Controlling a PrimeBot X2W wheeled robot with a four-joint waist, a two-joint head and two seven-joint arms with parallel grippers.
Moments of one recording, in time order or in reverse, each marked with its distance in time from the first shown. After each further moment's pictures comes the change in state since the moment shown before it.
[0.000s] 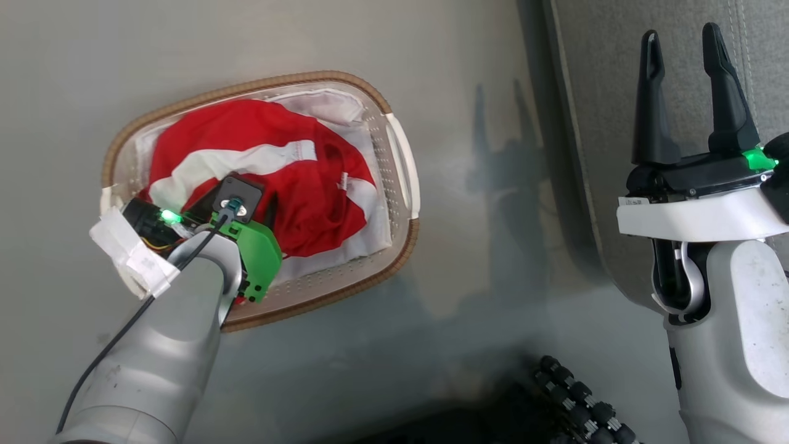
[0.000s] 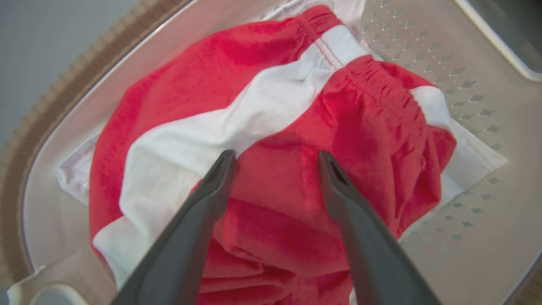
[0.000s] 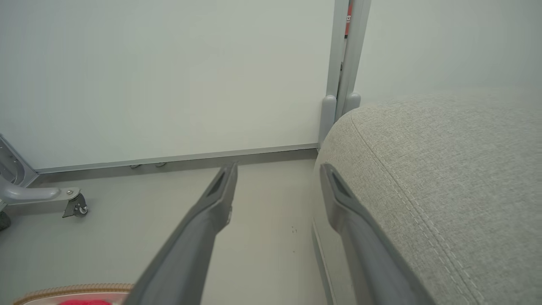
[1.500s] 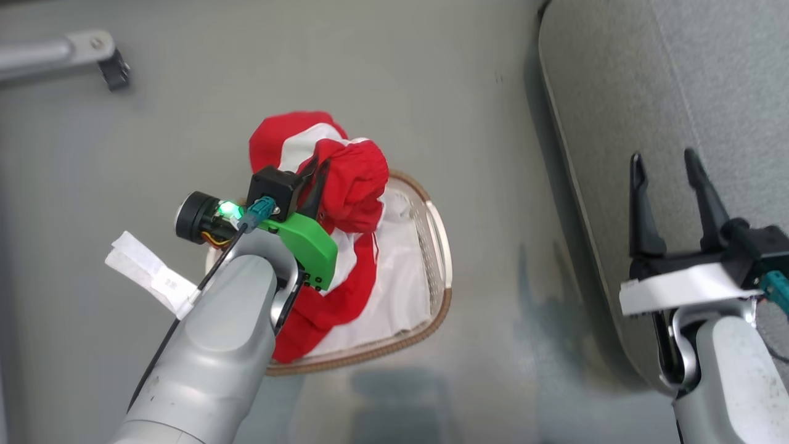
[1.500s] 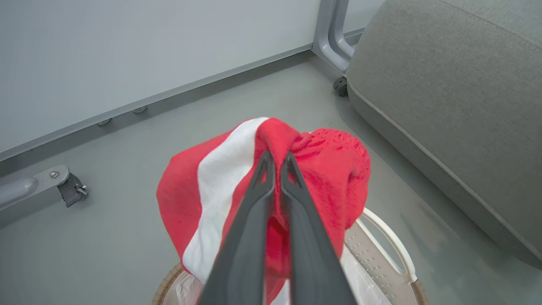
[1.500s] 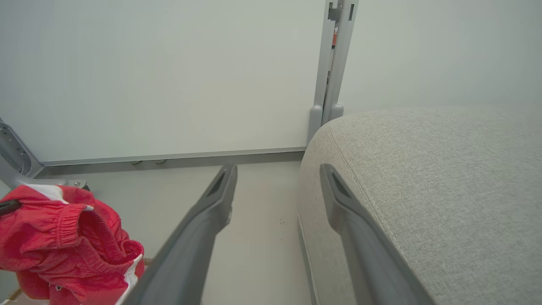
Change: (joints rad) left arm 0.071 -0.070 -0.028 -0.220 -0.217 -0.018 -0.090; right arm 0.184 0.001 -0.073 0.148 -0.121 0.000 0.000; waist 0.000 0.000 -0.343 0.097
